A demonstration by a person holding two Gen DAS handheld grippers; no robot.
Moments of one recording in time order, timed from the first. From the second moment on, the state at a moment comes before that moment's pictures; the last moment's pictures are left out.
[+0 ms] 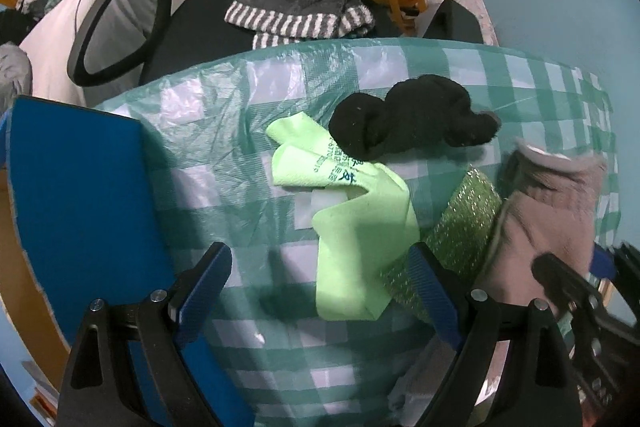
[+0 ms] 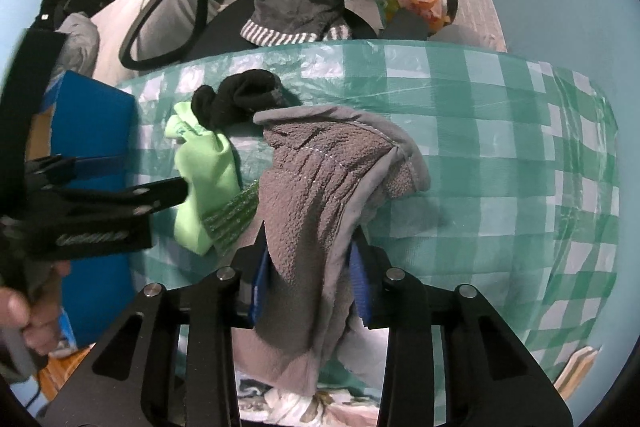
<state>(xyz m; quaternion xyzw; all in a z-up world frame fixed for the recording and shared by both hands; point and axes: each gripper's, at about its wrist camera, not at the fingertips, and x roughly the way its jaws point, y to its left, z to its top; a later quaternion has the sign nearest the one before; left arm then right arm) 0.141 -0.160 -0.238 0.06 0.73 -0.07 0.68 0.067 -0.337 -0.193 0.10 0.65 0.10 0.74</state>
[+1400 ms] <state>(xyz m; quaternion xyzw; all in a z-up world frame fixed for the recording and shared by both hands) 0.110 -0.143 -0.209 0.04 0.69 -0.08 0.72 0.050 -0.350 -0.145 0.09 0.60 0.13 0.78</state>
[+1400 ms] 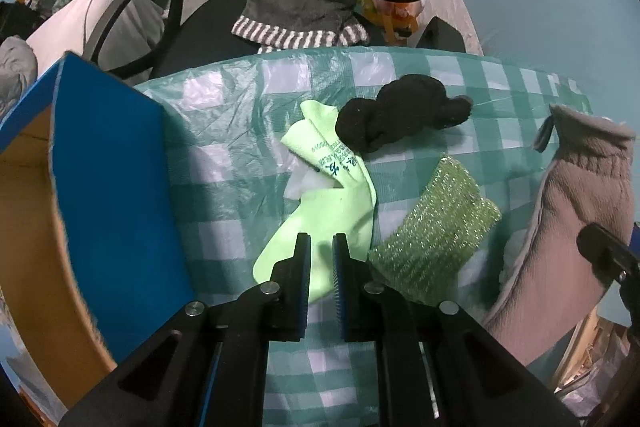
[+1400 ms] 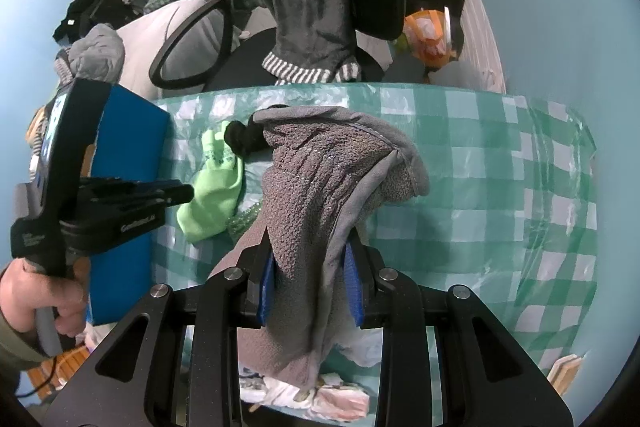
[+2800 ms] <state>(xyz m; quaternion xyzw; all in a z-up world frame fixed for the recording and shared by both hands) 0.128 -0.156 -0.261 0.04 0.70 -0.06 0.71 0.052 -0.357 -0.147 0.09 0.61 0.13 0.78</state>
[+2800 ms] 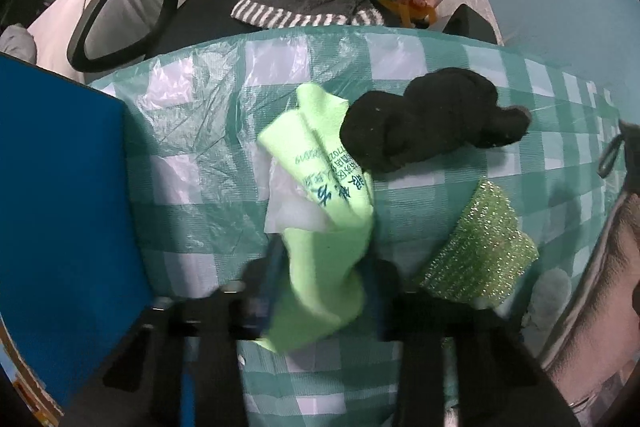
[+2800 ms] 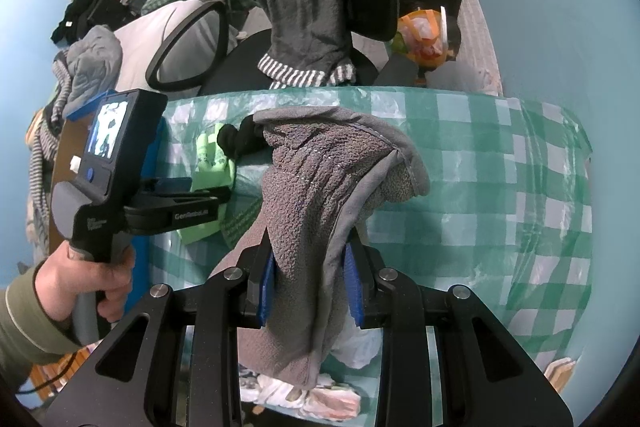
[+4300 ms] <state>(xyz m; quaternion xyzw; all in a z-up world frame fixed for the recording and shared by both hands) 0.070 -0.113 -0.148 -0.02 0.64 -0.10 0.76 0.045 -0.319 -0.102 0.06 0.57 0.17 0.80</state>
